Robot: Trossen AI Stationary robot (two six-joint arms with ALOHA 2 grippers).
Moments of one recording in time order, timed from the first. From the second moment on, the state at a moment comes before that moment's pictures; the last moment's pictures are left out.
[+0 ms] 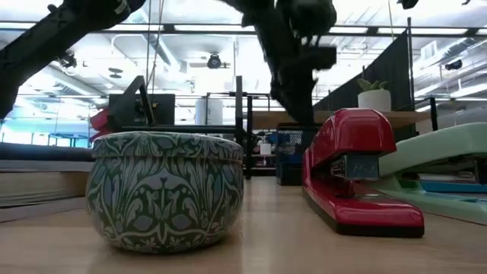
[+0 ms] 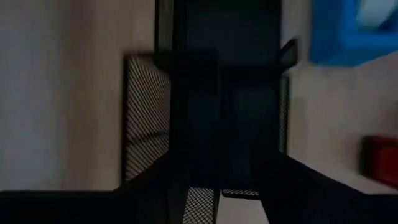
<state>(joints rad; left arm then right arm) 0.10 2.32 2.18 -1.02 -0.08 0.09 0.50 0.64 0.72 -0.15 0.64 0.18</state>
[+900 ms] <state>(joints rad) 0.06 2.34 2.22 -1.02 0.07 0.07 0.50 0.64 0.72 -0.15 0.64 0.19</state>
